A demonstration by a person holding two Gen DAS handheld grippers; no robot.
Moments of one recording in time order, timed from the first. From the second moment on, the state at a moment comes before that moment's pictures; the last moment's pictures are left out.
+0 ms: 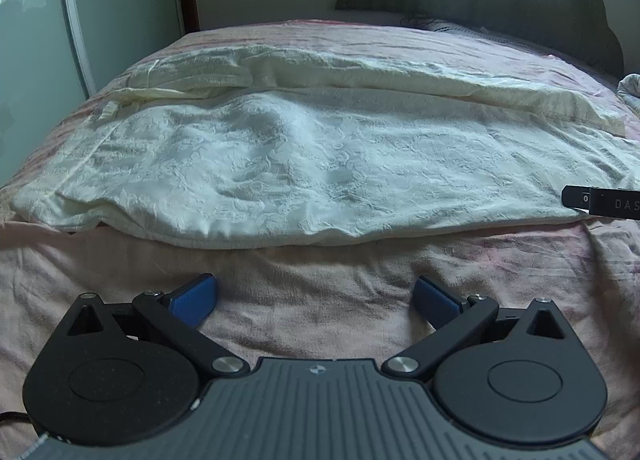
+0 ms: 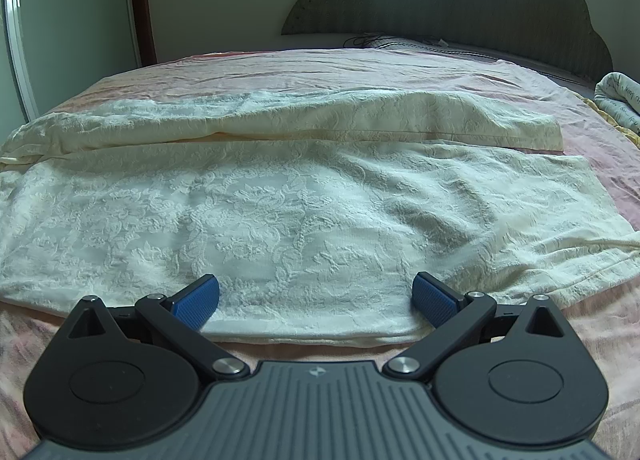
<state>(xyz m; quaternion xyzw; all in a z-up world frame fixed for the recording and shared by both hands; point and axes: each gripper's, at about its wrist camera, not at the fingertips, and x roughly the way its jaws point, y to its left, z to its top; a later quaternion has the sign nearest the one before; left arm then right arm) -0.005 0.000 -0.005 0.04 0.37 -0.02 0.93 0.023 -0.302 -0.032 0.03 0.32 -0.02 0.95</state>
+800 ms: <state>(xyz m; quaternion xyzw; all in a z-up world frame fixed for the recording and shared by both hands) -0.003 -0.004 -0.001 0.03 0.38 0.00 0.92 0.023 -0.301 -0.032 0.03 0.33 -0.02 0.95</state>
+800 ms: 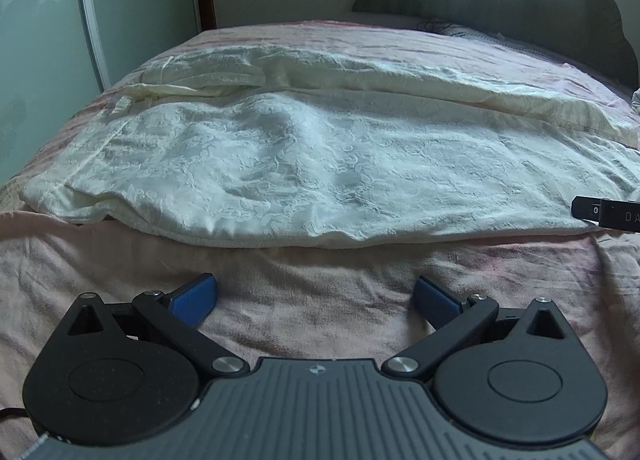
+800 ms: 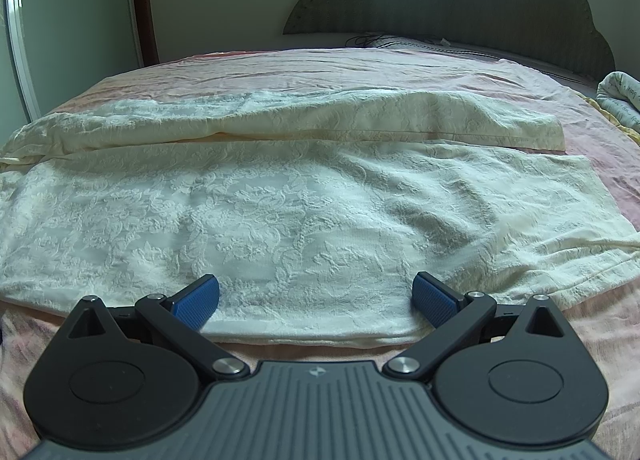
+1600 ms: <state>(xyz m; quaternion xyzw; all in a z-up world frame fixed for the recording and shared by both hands) 0.080 0.114 0.138 -0.01 0.22 0.00 0.97 0.030 -0.304 -0.025 0.03 0.35 -0.01 0.93</state>
